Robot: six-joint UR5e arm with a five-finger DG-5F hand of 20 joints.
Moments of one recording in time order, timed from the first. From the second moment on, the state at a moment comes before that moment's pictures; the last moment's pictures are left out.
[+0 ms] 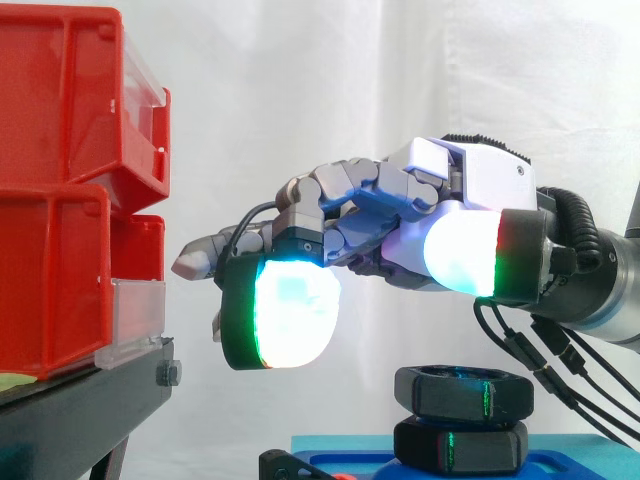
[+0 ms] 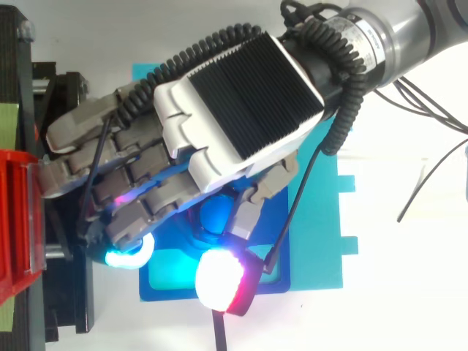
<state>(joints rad) -0.07 -2.47 -0.96 -2.55 -2.19 -1.15</state>
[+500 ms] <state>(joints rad) -0.05 -2.46 -0.96 -2.61 -2.19 -1.17</state>
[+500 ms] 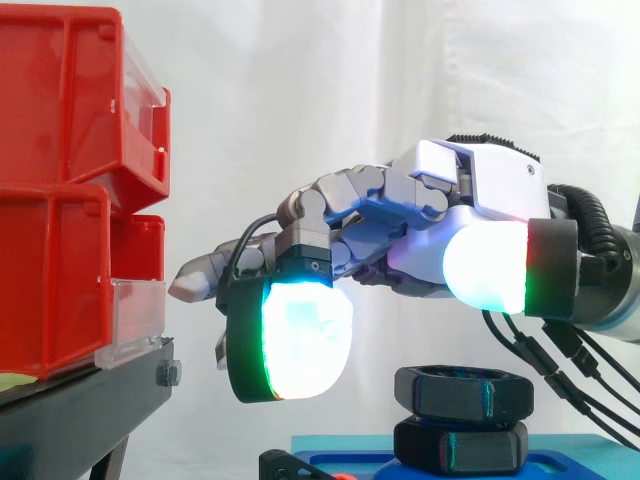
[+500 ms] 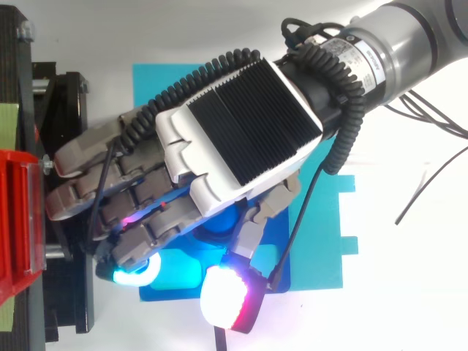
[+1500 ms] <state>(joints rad) -0.05 -2.43 -0.96 -2.81 -2.20 -1.36</state>
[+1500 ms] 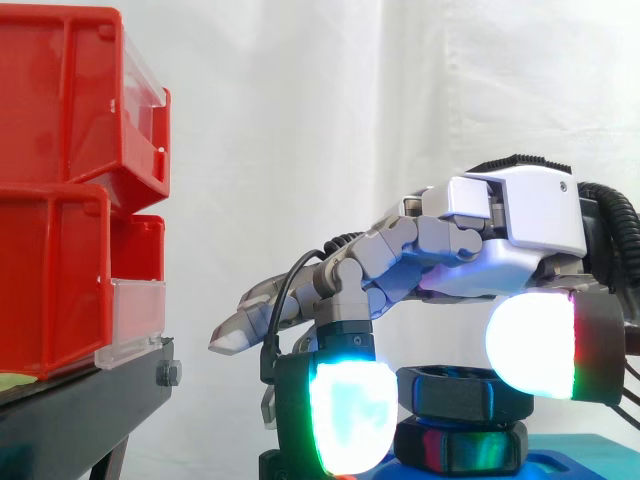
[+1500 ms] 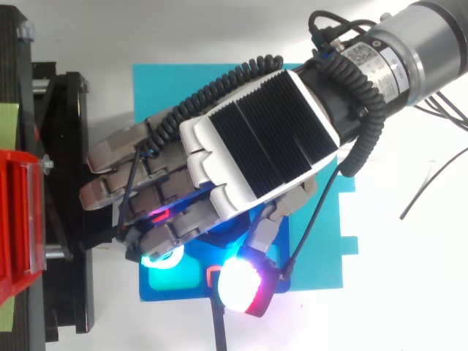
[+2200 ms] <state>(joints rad) -0.06 -2.41 -0.96 -2.90 -2.21 -1.40</state>
